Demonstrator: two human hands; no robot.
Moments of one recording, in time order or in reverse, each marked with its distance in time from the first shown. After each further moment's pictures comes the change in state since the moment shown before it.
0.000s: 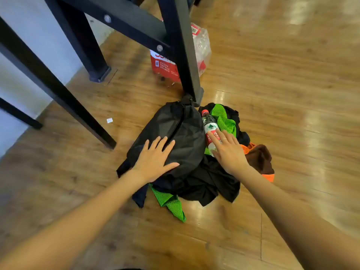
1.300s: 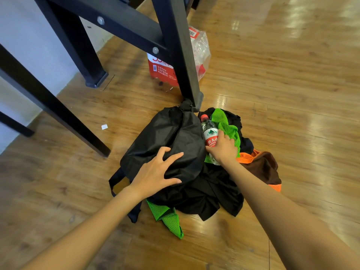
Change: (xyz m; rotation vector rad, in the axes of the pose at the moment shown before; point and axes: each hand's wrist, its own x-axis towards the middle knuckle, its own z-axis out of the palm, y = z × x) left_hand 0.006 0.013 0.014 -0.380 0.128 0.039; right_hand 0.059 0.000 0.025 0.394 -0.173 0.596
